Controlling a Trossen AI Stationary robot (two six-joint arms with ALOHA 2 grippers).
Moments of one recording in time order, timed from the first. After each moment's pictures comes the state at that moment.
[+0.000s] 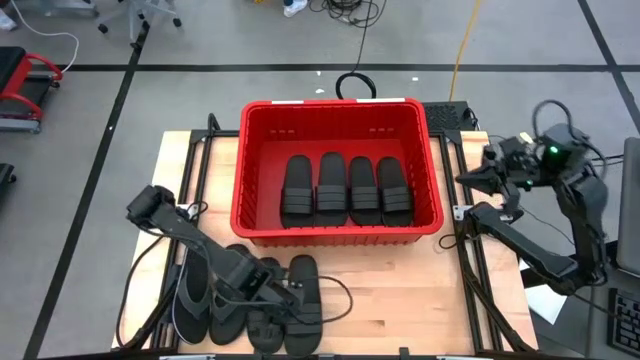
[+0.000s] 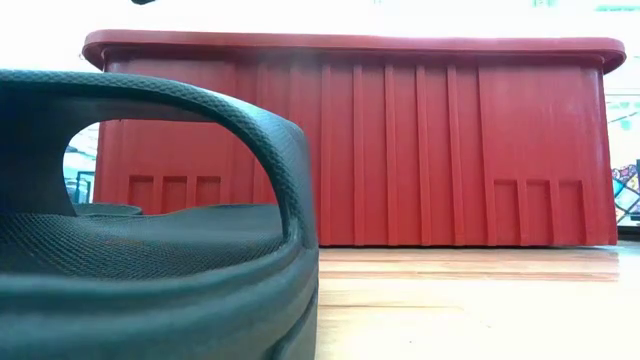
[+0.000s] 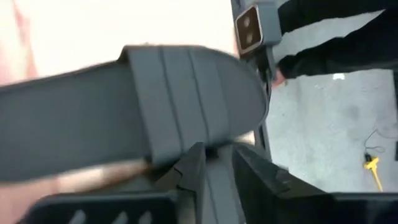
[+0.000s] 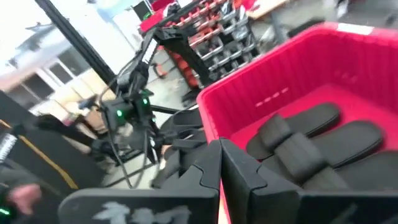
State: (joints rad) left arm -0.58 1.82 1.54 -0.82 0.14 -0.47; right arm -1.04 0.50 1.19 -1.02 -1.03 0.25
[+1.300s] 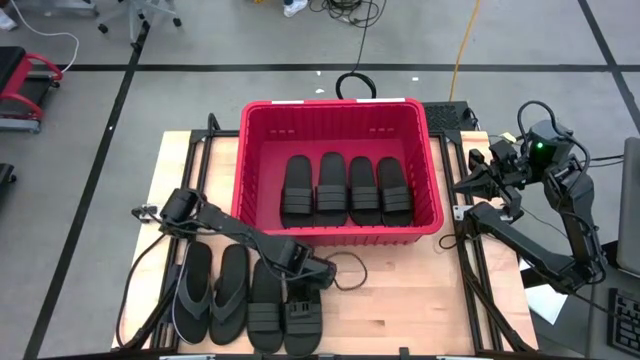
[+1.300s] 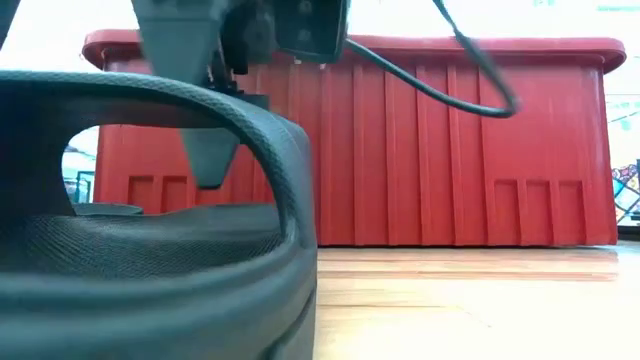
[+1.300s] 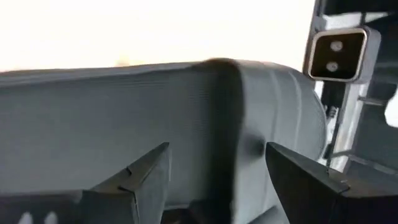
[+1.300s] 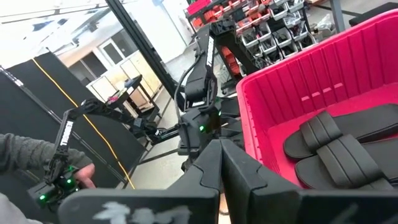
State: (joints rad) left arm -0.34 2.02 1.54 -0.75 0.42 -0.50; right arm -1.03 0.51 1.10 -0.94 -1.24 0.20
